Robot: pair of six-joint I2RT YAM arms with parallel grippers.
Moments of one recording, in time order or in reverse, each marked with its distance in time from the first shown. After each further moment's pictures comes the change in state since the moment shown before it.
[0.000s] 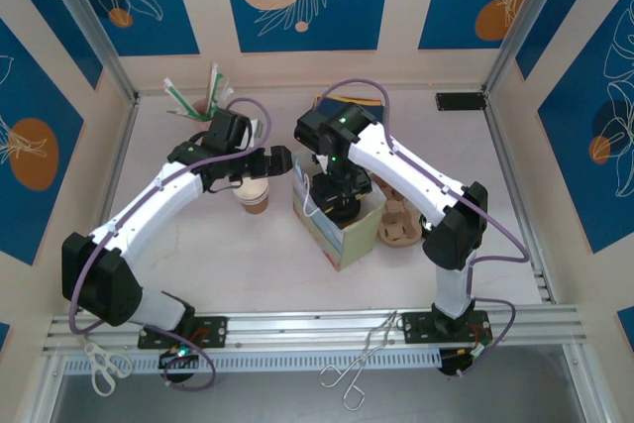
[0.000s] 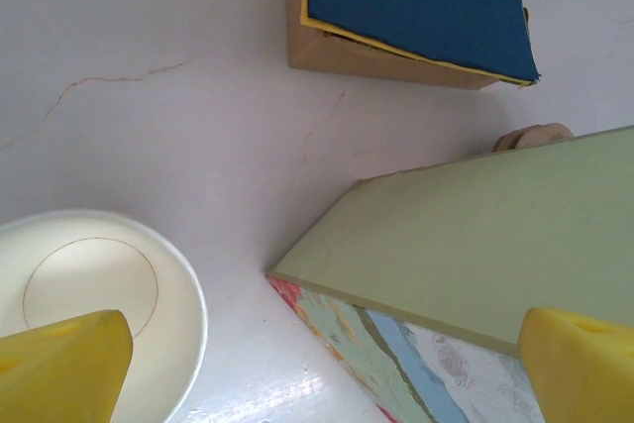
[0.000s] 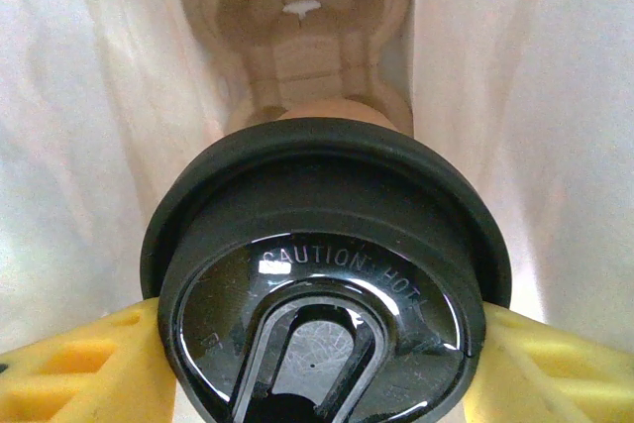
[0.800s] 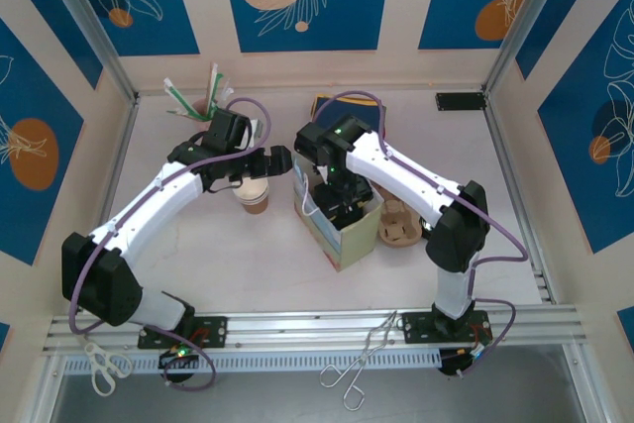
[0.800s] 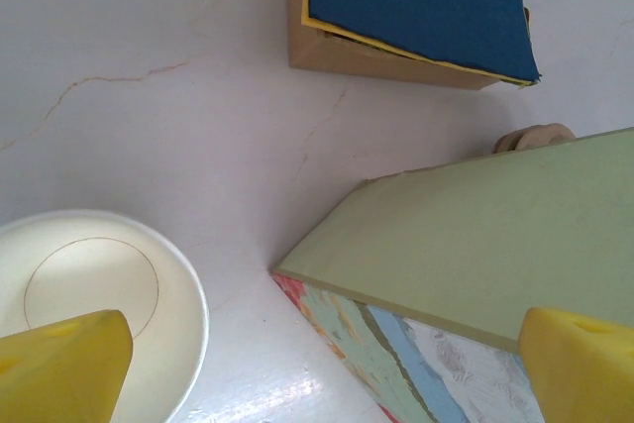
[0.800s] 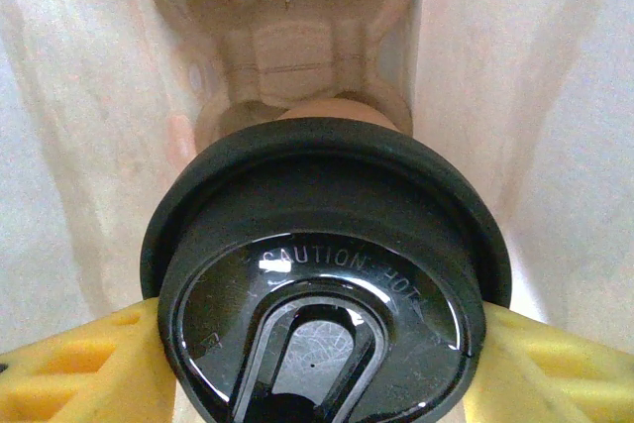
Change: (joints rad) left arm 0.001 0.000 0.000 0.000 0.000 0.000; right arm 0.010 -0.029 -0.145 0.084 0.021 -0.017
